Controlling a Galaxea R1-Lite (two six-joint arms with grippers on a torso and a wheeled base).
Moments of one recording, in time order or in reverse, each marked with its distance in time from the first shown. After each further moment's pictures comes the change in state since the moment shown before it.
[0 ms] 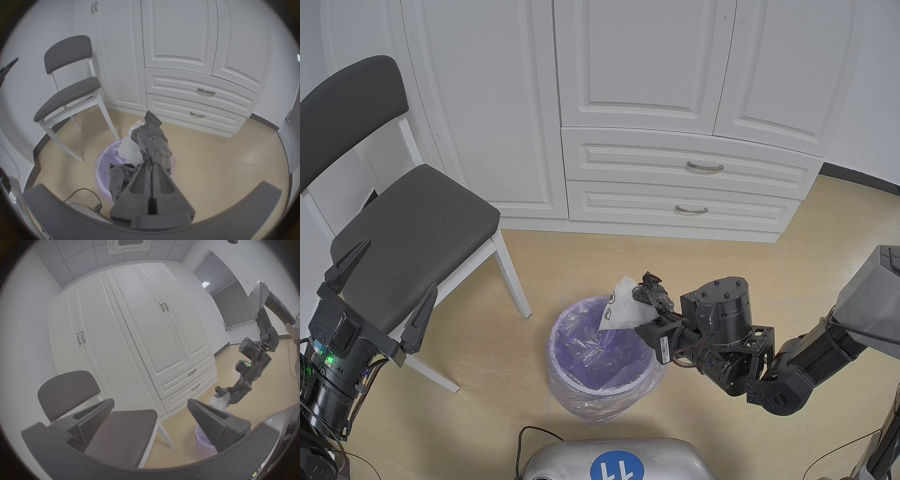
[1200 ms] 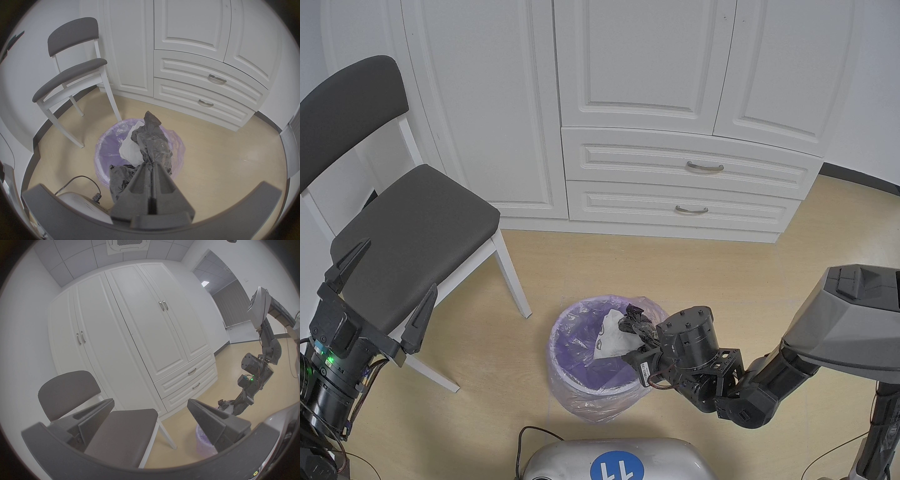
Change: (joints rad) left arm 0.001 0.002 0.001 0.000 0.001 0.008; right arm 0.035 0.152 -0.036 -0.001 0.002 0.015
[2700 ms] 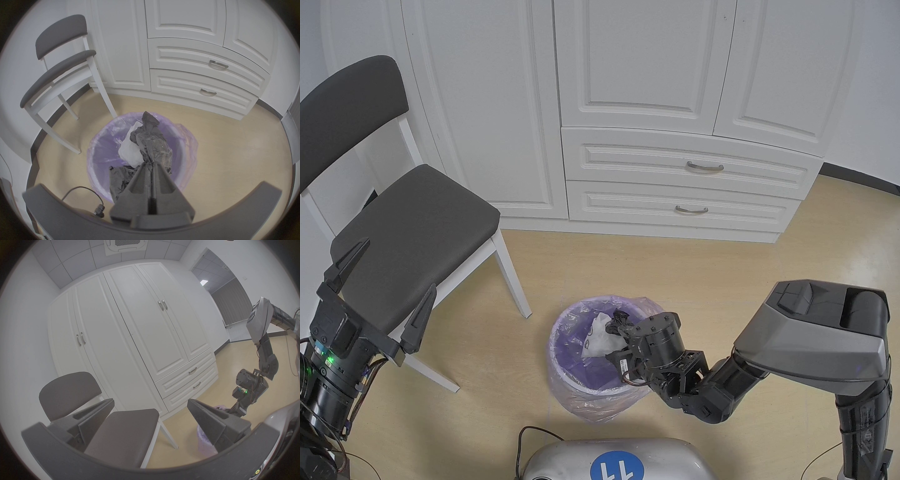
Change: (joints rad) left arm 0.006 -0.001 0.001 0.000 -0.001 0.019; right arm -0.007 0.189 -0.191 0.028 -0.004 0.102
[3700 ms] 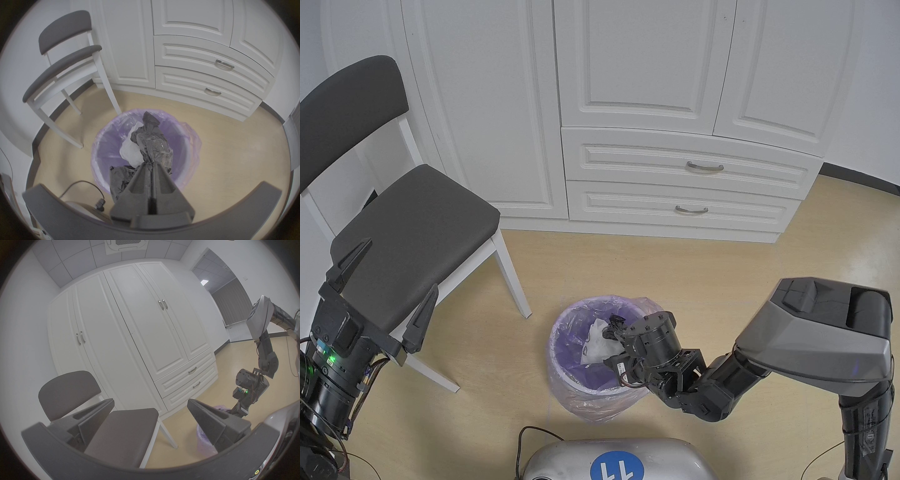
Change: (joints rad) left arm -0.001 0.011 -0.003 0.000 0.002 -0.009; right arm 0.013 -0.011 -0.032 0.087 0.016 -0.015
